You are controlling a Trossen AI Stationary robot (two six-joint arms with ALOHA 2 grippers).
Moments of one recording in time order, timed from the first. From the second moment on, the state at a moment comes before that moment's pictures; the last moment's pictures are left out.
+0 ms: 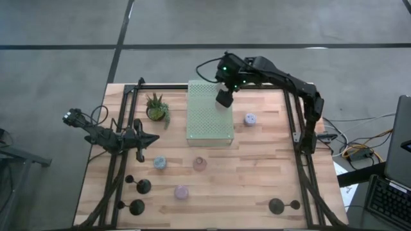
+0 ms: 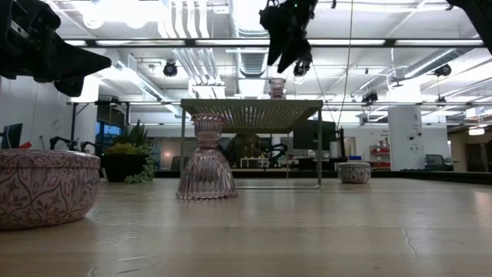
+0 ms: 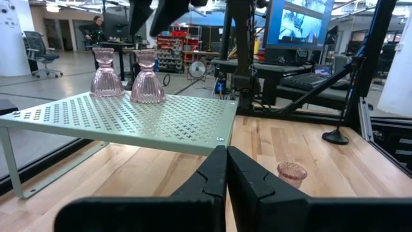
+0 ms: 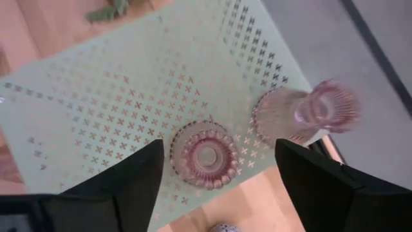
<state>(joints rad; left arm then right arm) -0.54 0.06 0.03 -0.01 -0.74 -0.05 -0.39 1.88 2.09 -1.25 0.06 0.06</state>
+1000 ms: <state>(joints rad) -0.54 0.06 0.03 -0.01 -0.74 -0.05 0.10 1.87 2.11 -1.13 0.08 0.05</state>
